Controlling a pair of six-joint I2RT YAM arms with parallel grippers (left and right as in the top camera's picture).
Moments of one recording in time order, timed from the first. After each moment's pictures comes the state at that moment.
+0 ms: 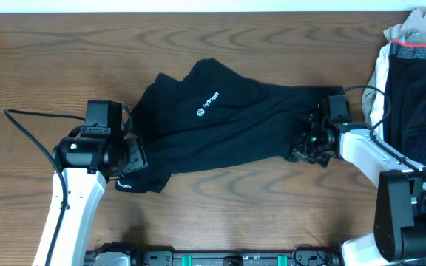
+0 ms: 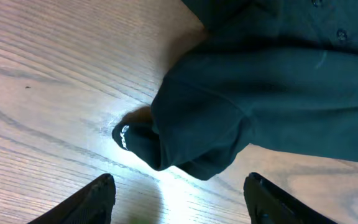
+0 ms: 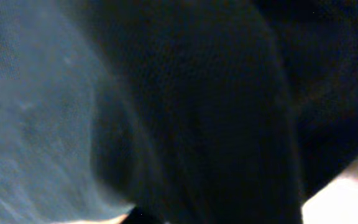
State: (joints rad) left arm -0.05 1.19 0.98 -1.10 -0.03 -0.36; right arm 0.09 1.69 0.82 -0.53 -0.32 0.56
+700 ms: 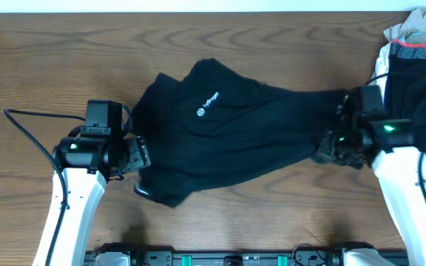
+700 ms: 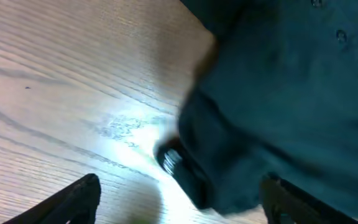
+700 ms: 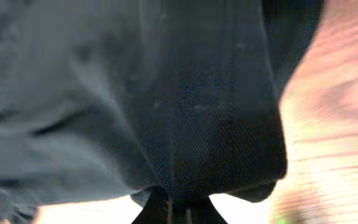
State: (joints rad) left arm -0.05 1.19 0.98 -1.10 -0.03 -0.36; right arm 0.07 1.29 1.07 -1.09 -0.12 0.50
